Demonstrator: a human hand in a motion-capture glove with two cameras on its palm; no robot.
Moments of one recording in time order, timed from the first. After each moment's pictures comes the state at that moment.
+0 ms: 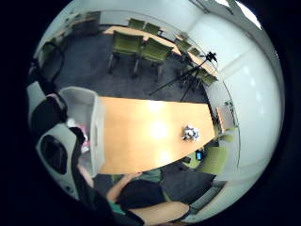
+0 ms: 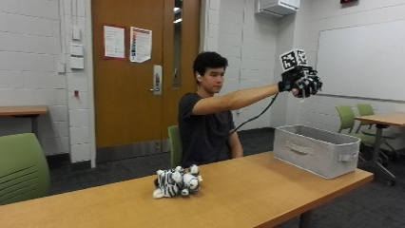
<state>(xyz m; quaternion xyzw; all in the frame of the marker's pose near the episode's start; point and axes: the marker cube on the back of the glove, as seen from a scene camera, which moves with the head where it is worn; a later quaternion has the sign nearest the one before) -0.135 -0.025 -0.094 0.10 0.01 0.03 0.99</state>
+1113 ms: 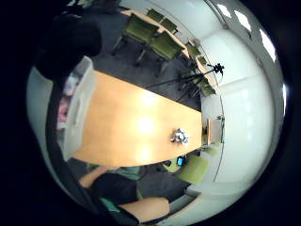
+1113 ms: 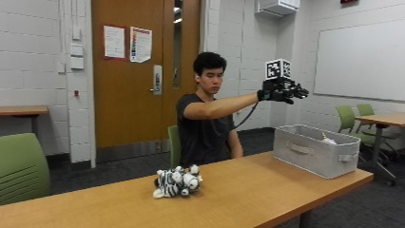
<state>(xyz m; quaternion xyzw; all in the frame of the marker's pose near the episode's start) -0.063 0.027 -0.047 0.02 0.03 -0.12 0.99</state>
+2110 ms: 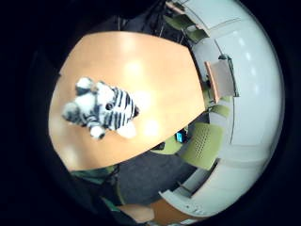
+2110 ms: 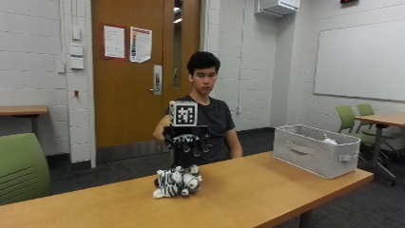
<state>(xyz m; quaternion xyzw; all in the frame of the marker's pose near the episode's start) 0.426 0.135 0.103 -0.01 0.06 0.27 0.96</state>
